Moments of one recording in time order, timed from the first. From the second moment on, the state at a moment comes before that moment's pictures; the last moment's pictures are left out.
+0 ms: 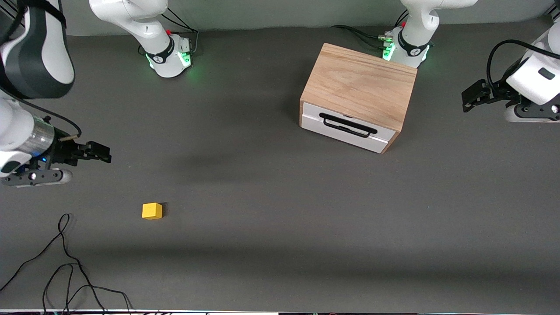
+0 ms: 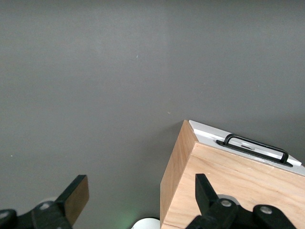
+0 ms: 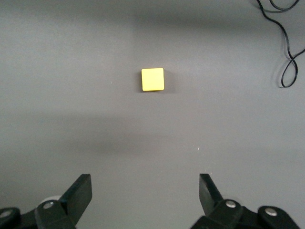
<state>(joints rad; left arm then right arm) -0.07 -0.03 -0.05 -1.56 0.03 1.46 -0.08 0.12 0.18 -0.09 -1.61 0.00 1.73 -0.03</state>
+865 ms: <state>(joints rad) -0.13 0.11 -0.09 -1.56 -0.06 1.51 -0.56 0.12 0.33 -0.09 -1.71 0.00 2.00 -0.03</state>
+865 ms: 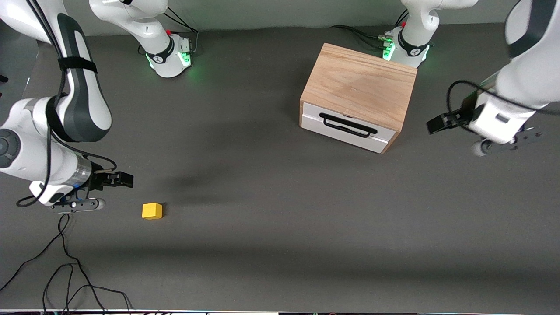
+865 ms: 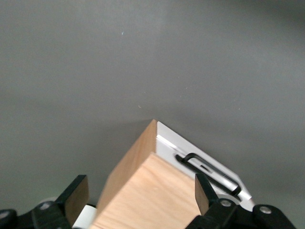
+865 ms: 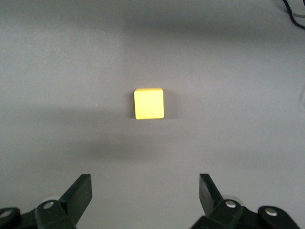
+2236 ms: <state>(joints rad) -0.40 0.46 -0.10 -1.59 -0.07 1.64 -1.41 0.11 0.63 -0.10 -1.79 0.02 2.52 -0.03</state>
